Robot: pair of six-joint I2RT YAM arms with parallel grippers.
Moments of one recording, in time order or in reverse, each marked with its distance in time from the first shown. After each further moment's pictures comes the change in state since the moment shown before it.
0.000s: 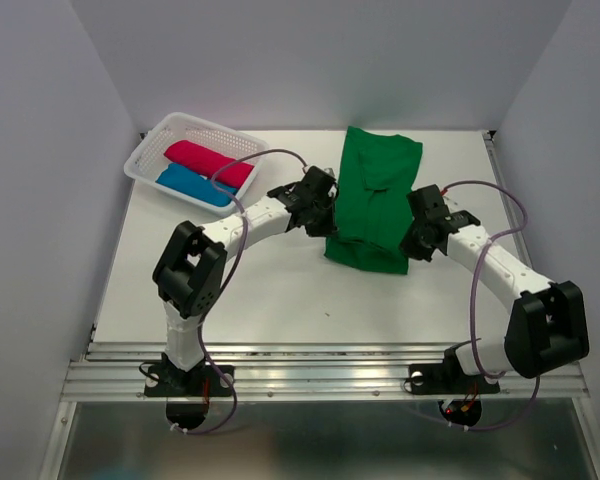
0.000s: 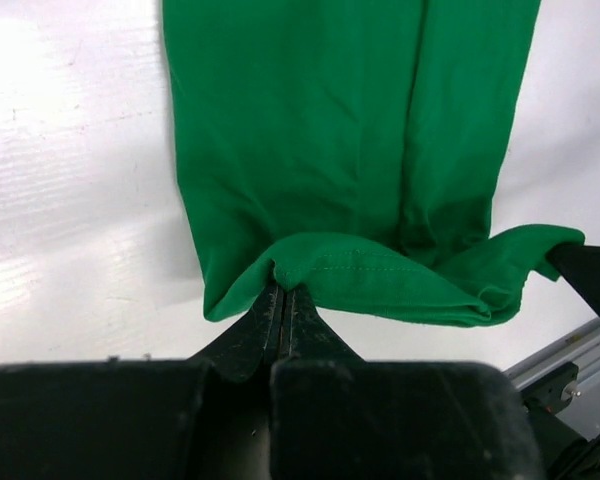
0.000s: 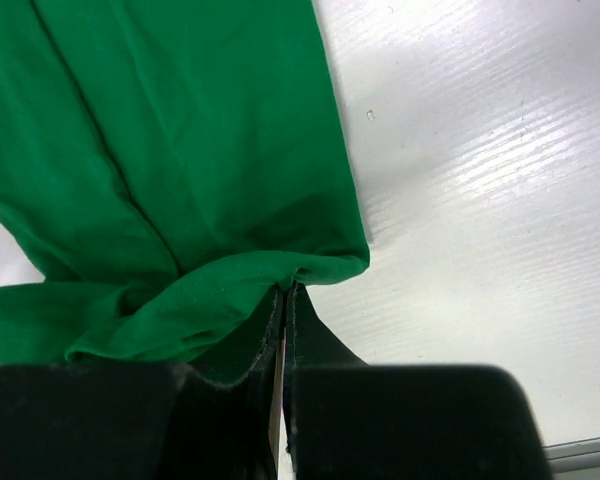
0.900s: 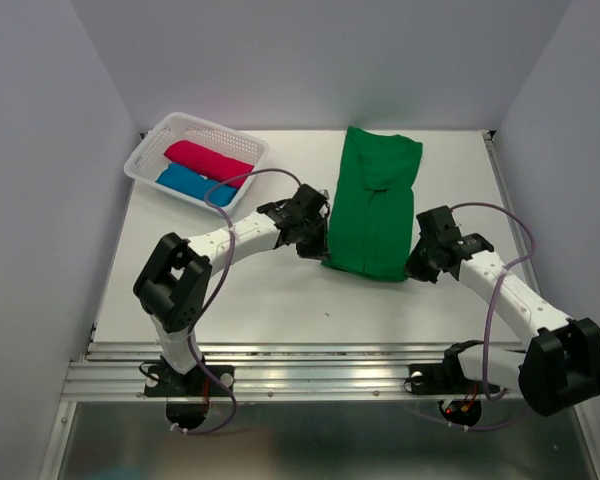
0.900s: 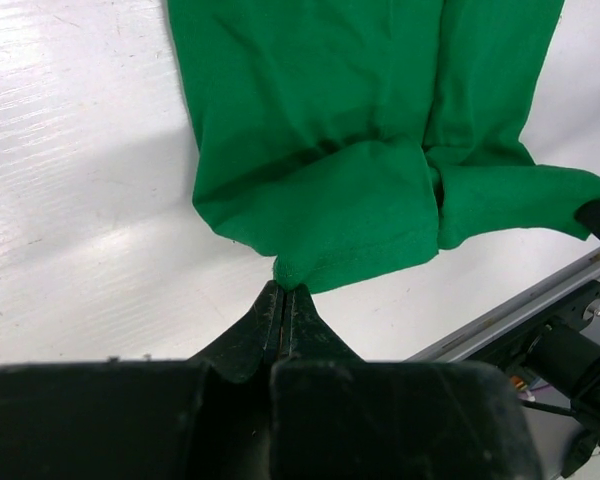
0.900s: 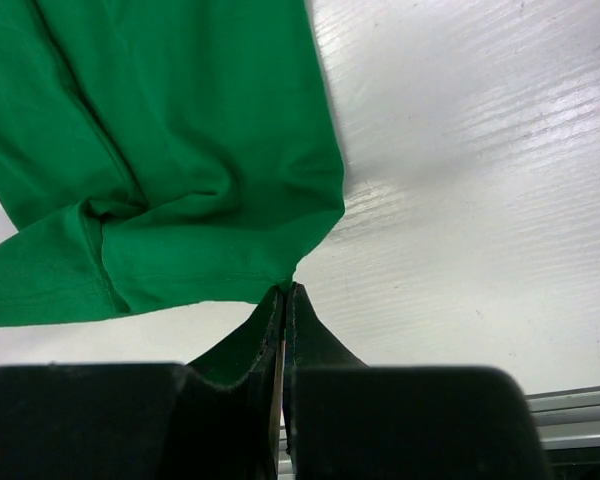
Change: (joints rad) left arm -0.015 -0.122 -0.191 -0.011 0.084 0.011; right arm 0.000 -0.188 -0.167 -0.031 -0.112 0.010
